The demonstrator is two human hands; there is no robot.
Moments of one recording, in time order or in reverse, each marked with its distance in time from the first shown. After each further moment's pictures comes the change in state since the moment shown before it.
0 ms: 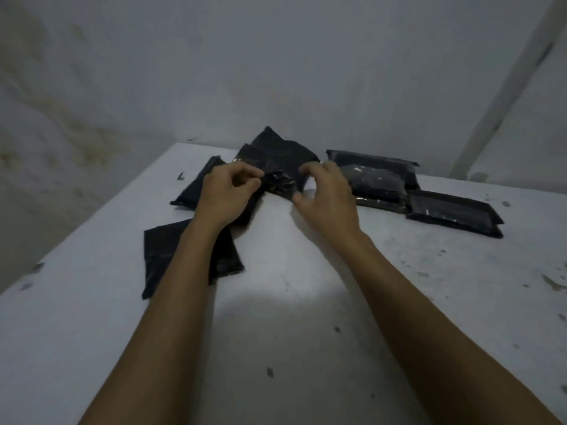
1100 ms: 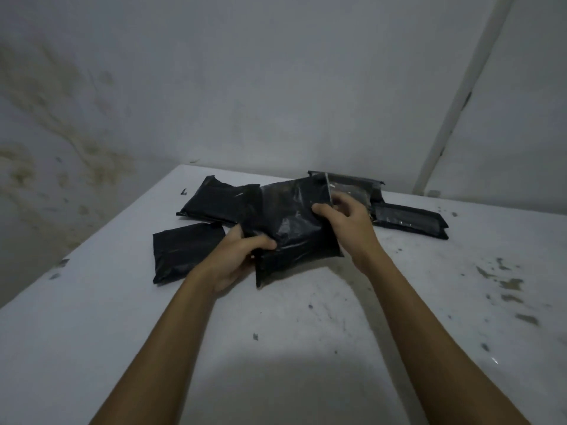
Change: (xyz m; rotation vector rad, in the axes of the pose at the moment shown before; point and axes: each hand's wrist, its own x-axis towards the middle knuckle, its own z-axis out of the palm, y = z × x) left_hand -0.113 0.042 0.006 -0.764 -0.356 -0.425; right_hand -0.059 -0.003 -0.093 0.702 -0.072 0.394
